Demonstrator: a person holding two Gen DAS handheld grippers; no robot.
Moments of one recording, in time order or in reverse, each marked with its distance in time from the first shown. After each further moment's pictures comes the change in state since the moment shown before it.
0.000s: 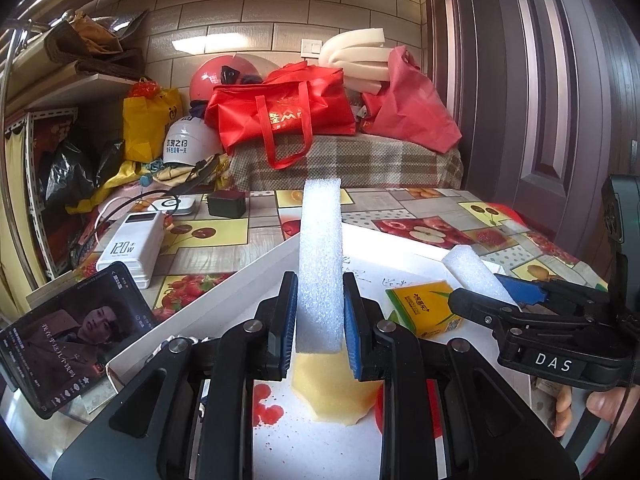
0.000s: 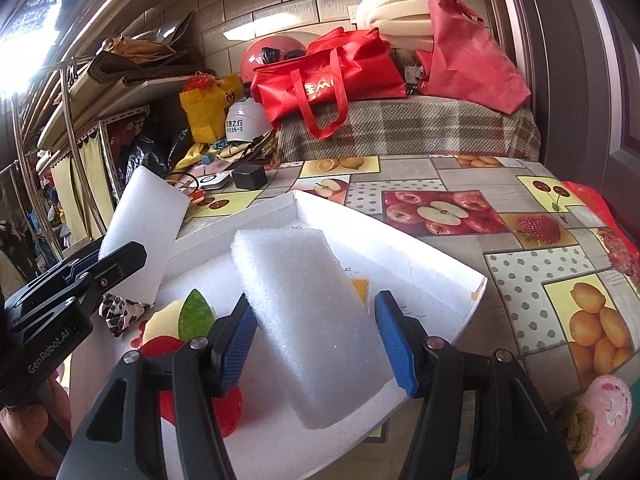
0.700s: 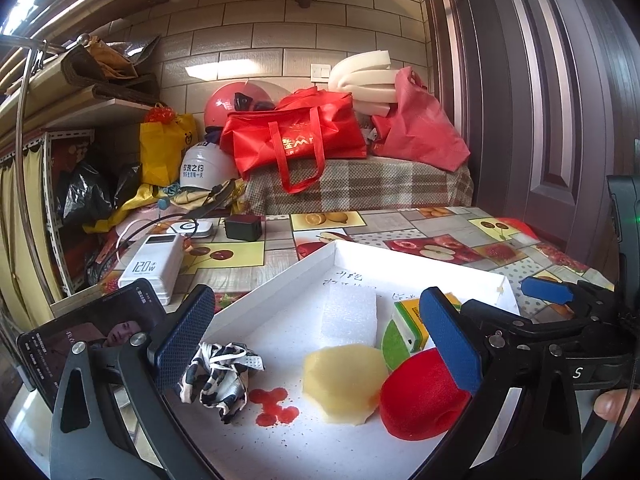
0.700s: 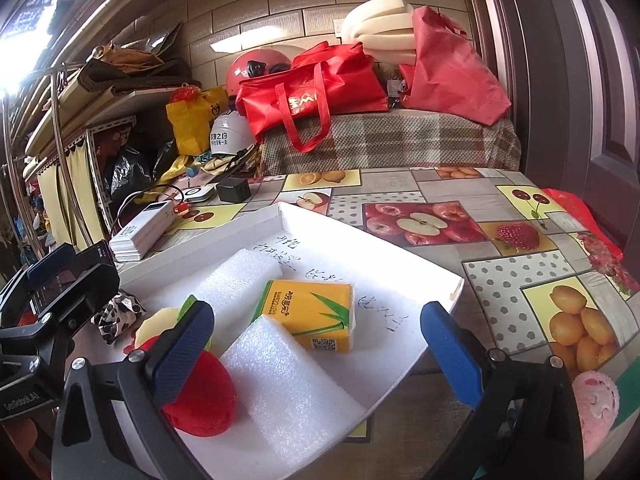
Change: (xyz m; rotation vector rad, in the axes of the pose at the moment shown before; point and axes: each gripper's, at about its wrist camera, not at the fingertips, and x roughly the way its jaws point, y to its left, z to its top) left arm -0.017 0.001 -0.001 0.011 -0.091 0.055; right arm -0.008 -0.002 0.001 0.009 -0.065 -0.061
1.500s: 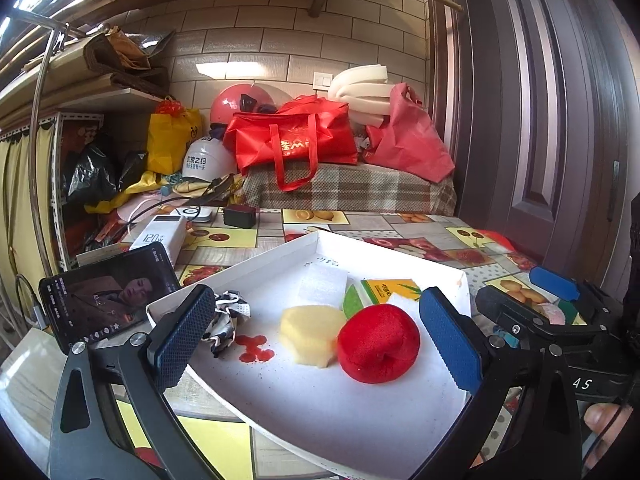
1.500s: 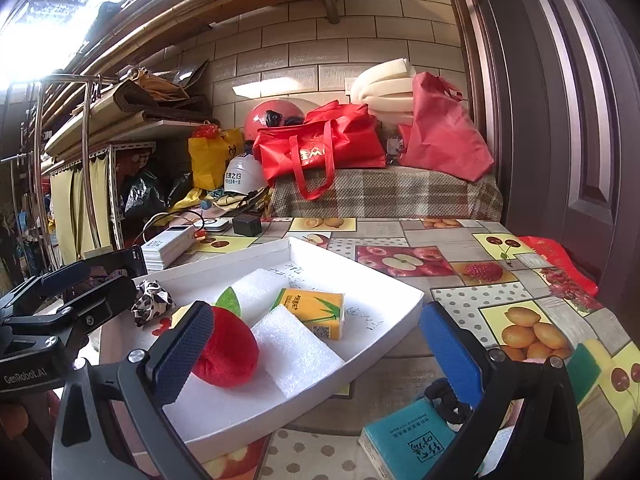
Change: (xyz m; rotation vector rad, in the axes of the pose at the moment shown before) left arm -0.063 -0.014 -0.020 -0.073 -0.011 -0.046; right arm -0.079 0.006 -0.029 -0.082 -0.189 -0.013
